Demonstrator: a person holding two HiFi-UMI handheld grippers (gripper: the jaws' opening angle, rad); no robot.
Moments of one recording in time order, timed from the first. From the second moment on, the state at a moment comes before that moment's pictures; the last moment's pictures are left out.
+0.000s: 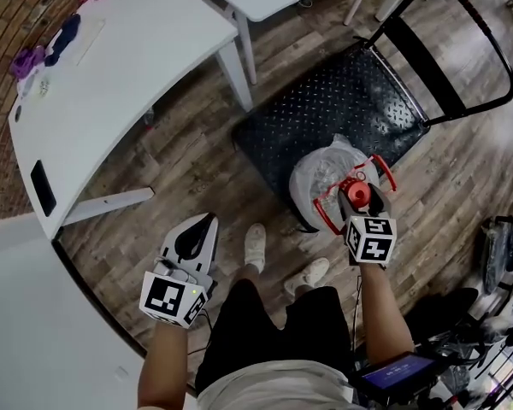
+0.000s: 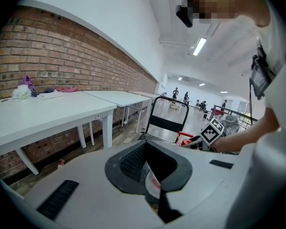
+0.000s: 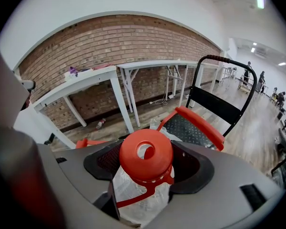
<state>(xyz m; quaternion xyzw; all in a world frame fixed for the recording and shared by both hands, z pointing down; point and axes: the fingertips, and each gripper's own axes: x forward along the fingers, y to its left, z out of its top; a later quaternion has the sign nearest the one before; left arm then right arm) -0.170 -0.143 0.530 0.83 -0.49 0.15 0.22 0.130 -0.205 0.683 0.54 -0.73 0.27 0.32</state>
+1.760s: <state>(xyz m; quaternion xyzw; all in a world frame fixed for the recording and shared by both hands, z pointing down) -0.055 -0.100 0.355 0.95 -0.27 0.04 0.14 0.149 -0.026 0.347 0.67 -0.73 0.12 0.08</state>
